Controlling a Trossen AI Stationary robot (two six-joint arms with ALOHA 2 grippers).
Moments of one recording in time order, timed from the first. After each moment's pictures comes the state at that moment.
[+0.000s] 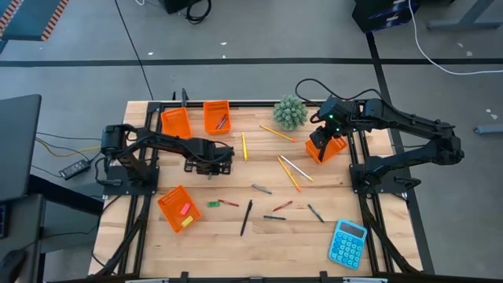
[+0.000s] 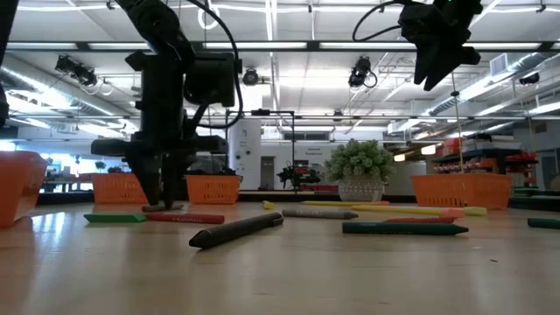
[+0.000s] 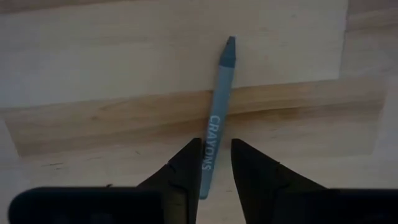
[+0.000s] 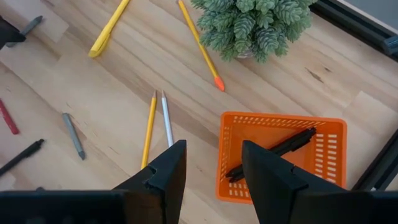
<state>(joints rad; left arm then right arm) 0.12 1.70 0.92 -0.70 -0.05 -1.35 -0.32 1.09 1.18 -1.17 0.14 0.60</state>
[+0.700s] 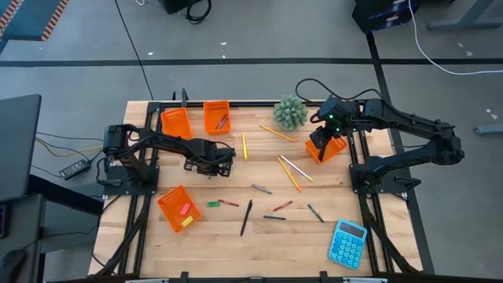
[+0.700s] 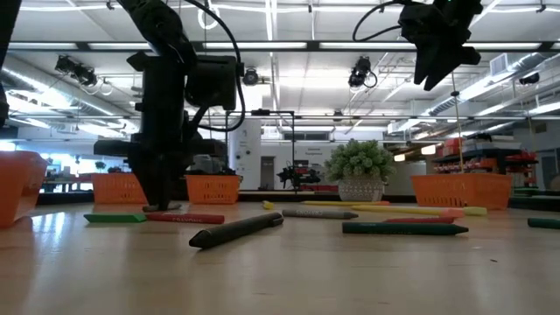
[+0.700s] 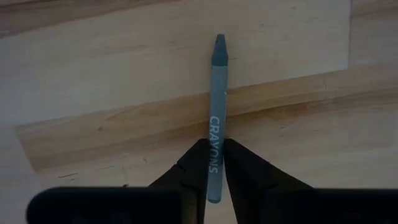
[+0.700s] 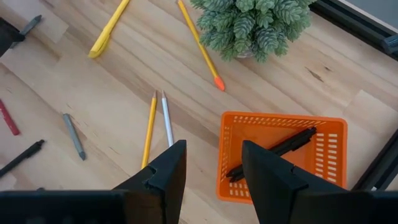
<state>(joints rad) 0.12 1.74 0.93 -0.71 -0.07 -1.27 -0.32 1.09 1.18 -1.17 0.14 0.60</state>
